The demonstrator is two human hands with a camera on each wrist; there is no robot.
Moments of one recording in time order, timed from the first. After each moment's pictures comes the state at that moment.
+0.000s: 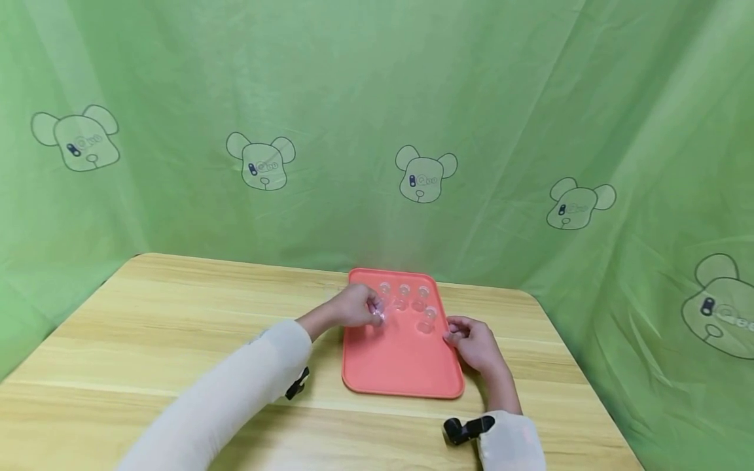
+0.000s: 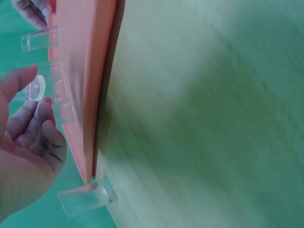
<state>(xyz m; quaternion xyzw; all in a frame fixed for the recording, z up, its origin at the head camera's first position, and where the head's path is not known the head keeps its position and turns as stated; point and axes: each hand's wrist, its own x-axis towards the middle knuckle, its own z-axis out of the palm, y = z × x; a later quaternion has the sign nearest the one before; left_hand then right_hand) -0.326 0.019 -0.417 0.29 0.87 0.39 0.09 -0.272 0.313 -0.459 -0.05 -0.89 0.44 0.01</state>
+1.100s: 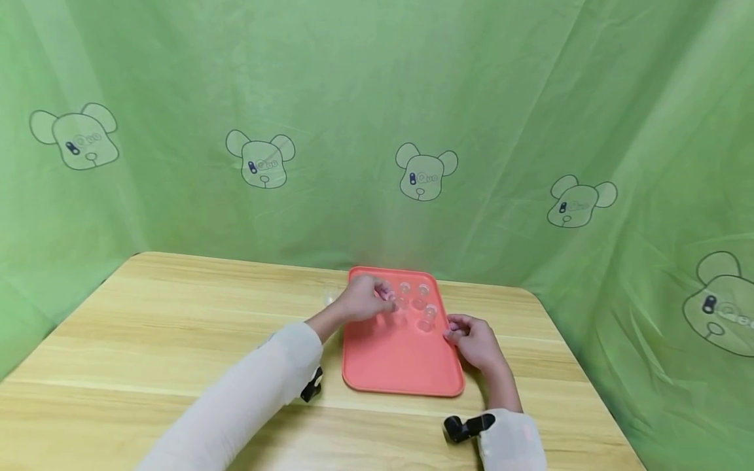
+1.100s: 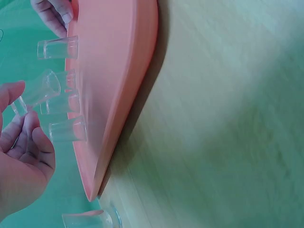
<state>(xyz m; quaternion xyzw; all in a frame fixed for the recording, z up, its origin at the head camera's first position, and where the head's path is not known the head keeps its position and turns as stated) -0.326 0.038 -0.414 0.25 0.85 0.47 0.02 -0.273 0.313 -0.461 -0.04 -0.90 0.44 0.02</state>
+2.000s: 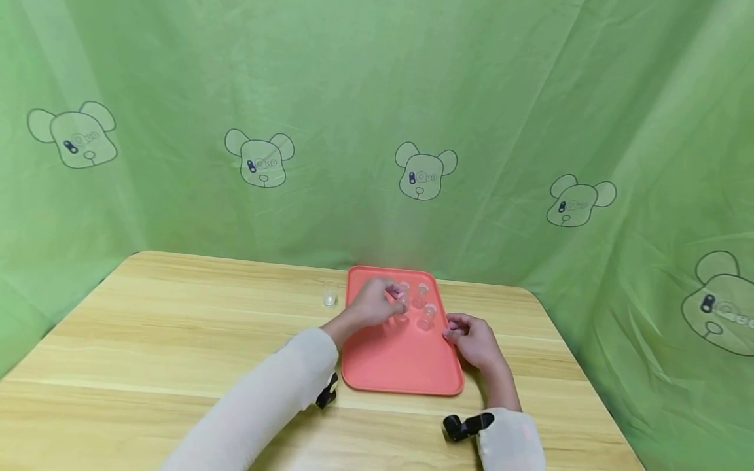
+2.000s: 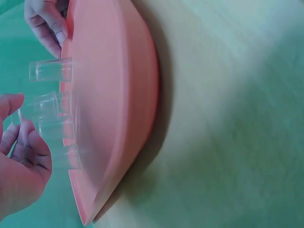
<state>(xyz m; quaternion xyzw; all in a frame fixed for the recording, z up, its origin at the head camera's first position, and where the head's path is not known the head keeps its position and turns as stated) -0.323 0.066 -0.424 0.23 0.83 0.51 0.01 -0.272 0.312 -0.460 -0.05 -0.89 0.45 0.01</state>
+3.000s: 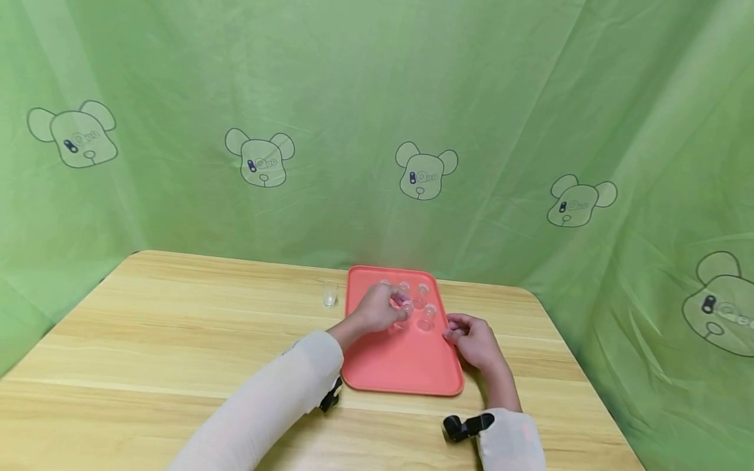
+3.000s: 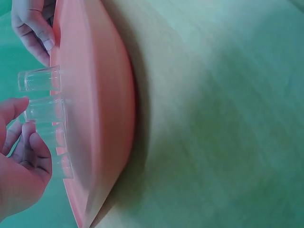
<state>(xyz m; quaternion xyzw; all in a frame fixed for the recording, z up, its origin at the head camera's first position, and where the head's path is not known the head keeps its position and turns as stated) -0.318 0.074 -0.428 0.23 0.86 0.46 0.02 -0.270 0.310 -0.457 -0.05 -0.89 0.45 0.01</state>
